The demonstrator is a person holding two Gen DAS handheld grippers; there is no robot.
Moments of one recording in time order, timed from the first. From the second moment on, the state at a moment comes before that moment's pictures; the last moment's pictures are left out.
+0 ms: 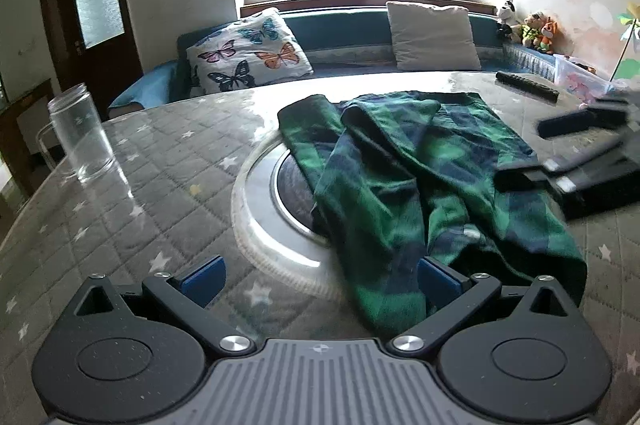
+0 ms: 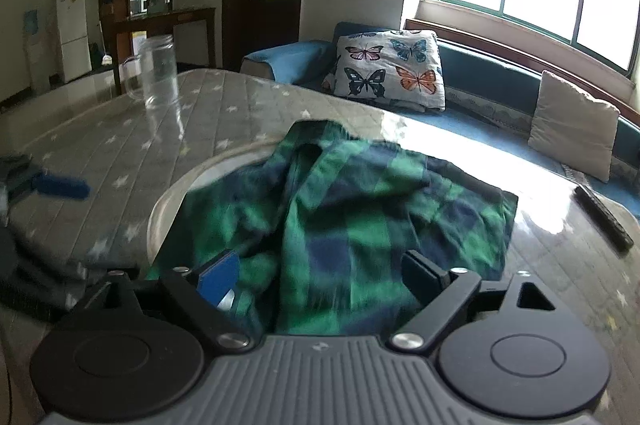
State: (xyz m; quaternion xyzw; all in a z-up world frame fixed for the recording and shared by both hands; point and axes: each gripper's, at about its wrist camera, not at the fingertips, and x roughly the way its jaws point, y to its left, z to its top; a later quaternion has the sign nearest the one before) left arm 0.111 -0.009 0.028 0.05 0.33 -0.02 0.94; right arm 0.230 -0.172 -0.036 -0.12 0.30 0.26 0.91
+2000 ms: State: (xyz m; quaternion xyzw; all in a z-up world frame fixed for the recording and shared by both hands) left arm 0.320 -0.035 0.007 0.10 0.36 -0.09 0.92; right arm 0.358 -0.250 -0.082 -0.07 0.36 0.17 0.92
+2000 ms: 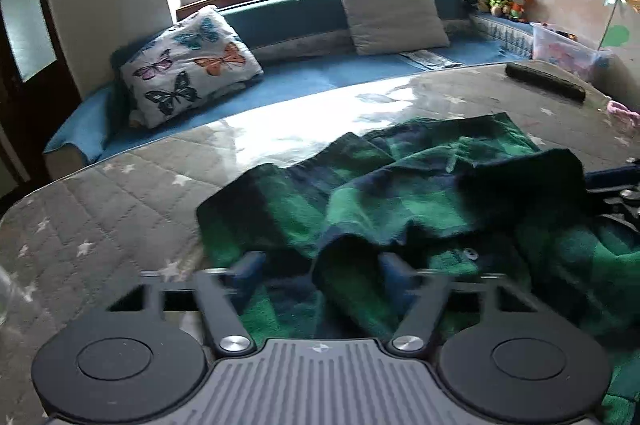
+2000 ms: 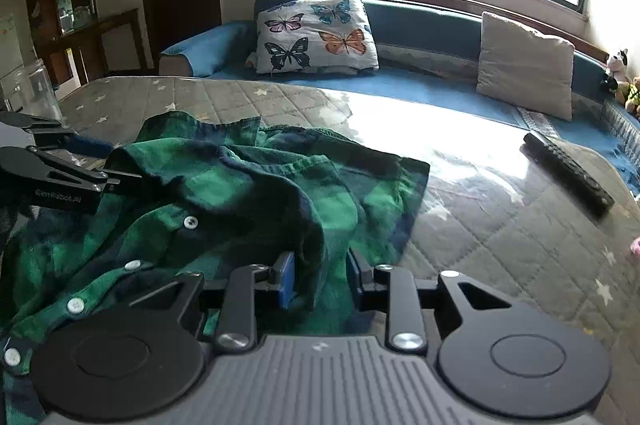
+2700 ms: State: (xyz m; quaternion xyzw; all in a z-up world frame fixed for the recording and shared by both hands) left arm 0.210 0.123 0.066 0.01 0.27 0.11 0.96; right arm 0.302 -0.340 -0.064 -0.04 0.34 0.04 0.94
